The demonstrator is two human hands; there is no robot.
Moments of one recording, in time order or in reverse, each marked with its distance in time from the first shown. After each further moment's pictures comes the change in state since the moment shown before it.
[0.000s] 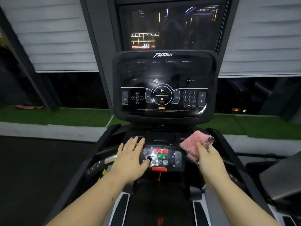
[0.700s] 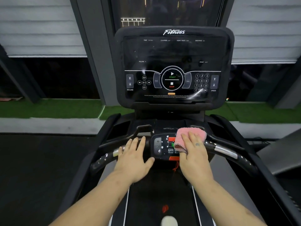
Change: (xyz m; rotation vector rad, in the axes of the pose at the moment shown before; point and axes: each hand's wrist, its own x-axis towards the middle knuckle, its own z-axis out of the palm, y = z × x) left_hand 0.003 -0.070 0.043 -0.042 -0.125 -0.024; right_hand -0.012 0.073 0.103 -0.923 0.047 -0.302
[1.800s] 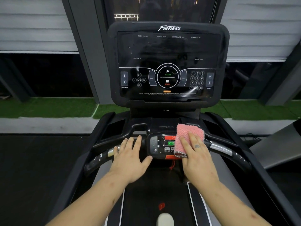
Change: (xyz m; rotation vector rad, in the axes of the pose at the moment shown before) left_hand 0.000 0.002 0.000 -0.014 0.010 0.000; right_hand -0.007 0.036 0.008 -0.283 0.131 -0.193
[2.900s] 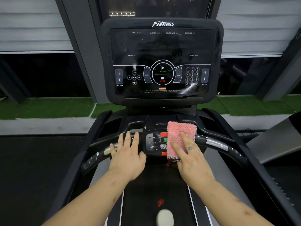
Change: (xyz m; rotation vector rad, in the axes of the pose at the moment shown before) left_hand -0.001 0.013 0.003 0.006 0.042 -0.039; right_hand -0.014 0.011 0.011 -0.007 -0.102 -0.122
